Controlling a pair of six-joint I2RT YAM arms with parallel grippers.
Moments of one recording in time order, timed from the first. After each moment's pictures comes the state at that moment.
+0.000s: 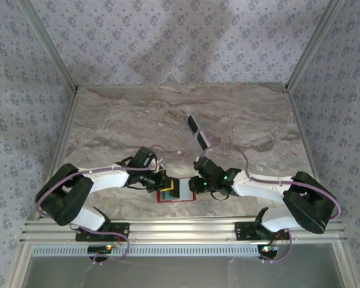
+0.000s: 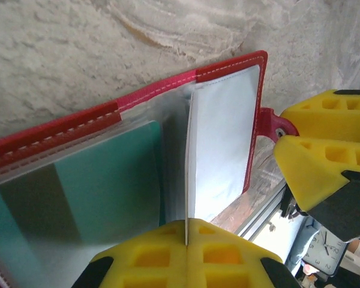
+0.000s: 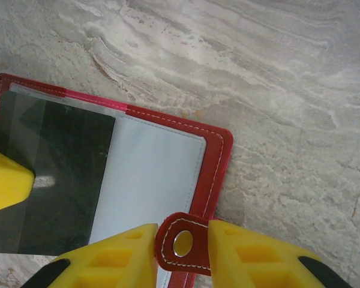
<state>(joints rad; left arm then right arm) -0.68 1.47 0.55 -0.08 0.67 -0.84 0.93 1.36 0.59 -0.22 -0.05 0.69</state>
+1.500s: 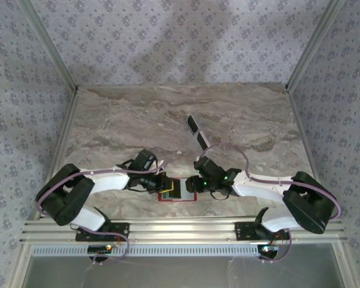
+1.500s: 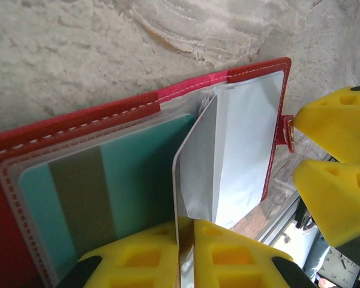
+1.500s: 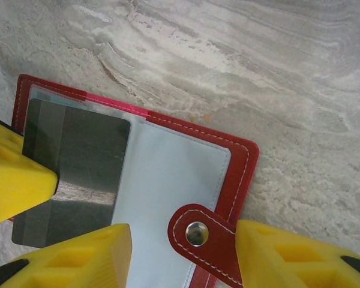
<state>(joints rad) -0.70 1.47 0.51 -0.03 0.61 -0.85 0.92 1.35 0.58 -0.19 -0.07 0.71</state>
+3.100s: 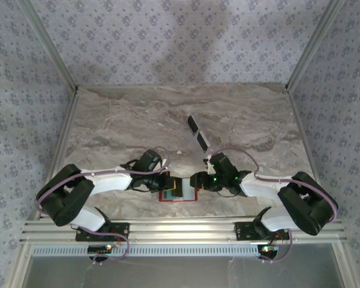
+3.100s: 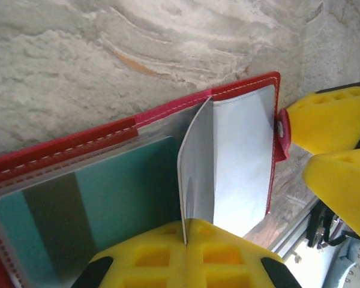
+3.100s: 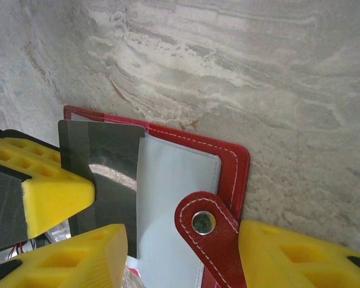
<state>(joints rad) -0.77 1.47 0.55 -0.03 0.50 -0.88 0.72 1.36 0.41 0.11 -0.41 0.82</state>
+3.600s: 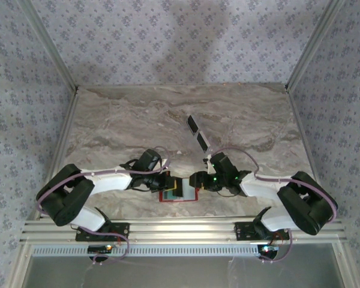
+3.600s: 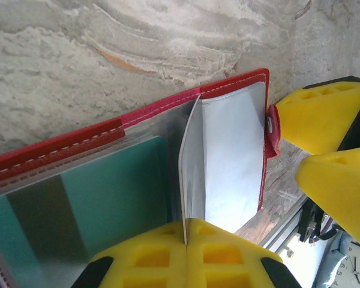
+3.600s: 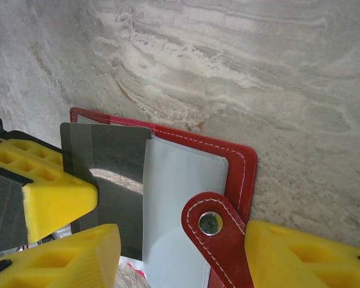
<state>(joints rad) -0.77 1.47 0.55 -0.03 0.53 -0.88 0.71 1.36 0.41 0.13 -0.42 0.83</state>
